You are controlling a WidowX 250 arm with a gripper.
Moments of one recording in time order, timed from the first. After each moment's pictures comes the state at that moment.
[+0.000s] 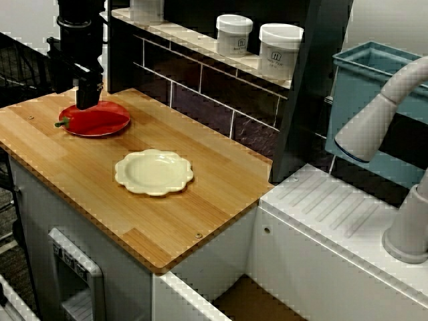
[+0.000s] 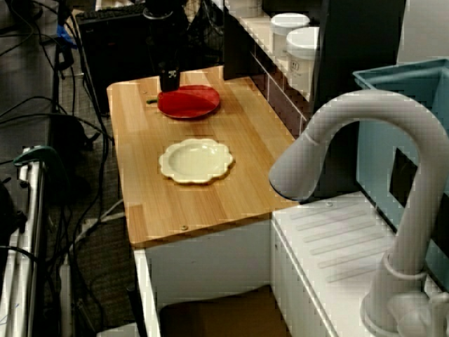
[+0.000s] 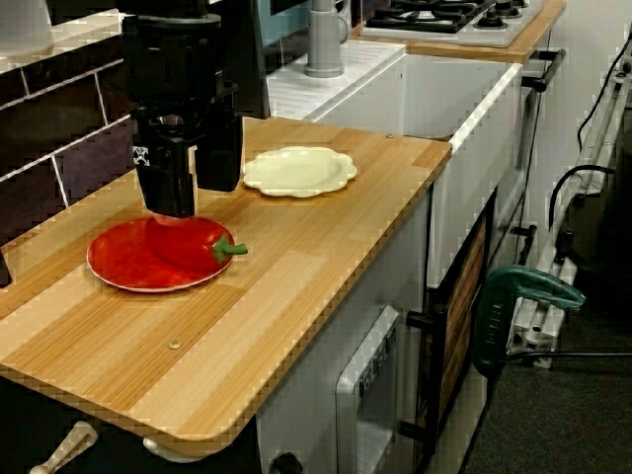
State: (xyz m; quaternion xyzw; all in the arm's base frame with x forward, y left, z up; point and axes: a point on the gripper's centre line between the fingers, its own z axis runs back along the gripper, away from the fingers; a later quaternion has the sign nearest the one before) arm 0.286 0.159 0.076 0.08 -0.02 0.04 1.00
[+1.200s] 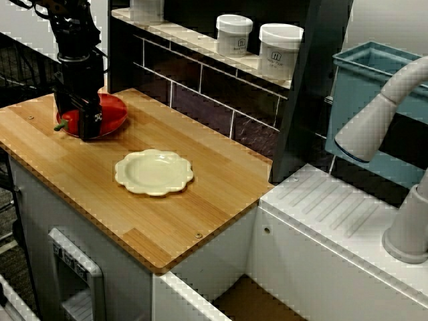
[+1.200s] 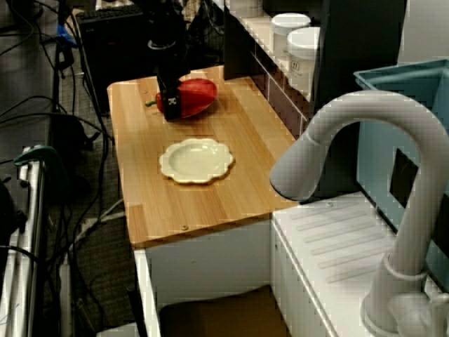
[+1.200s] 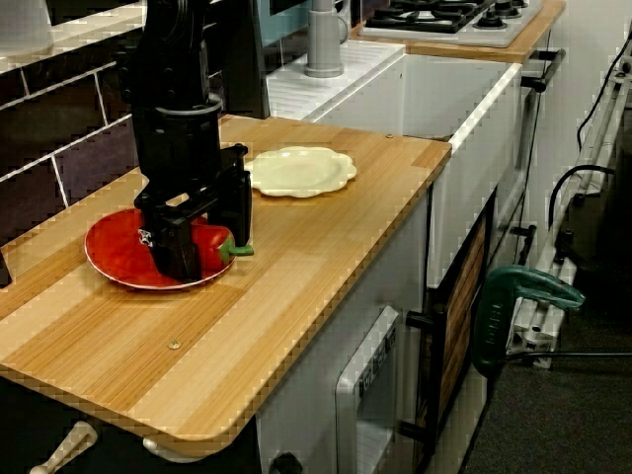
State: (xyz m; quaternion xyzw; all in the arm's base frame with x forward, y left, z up) arm 0.288 0.157 0.028 0.03 -0.03 -0.03 1.00
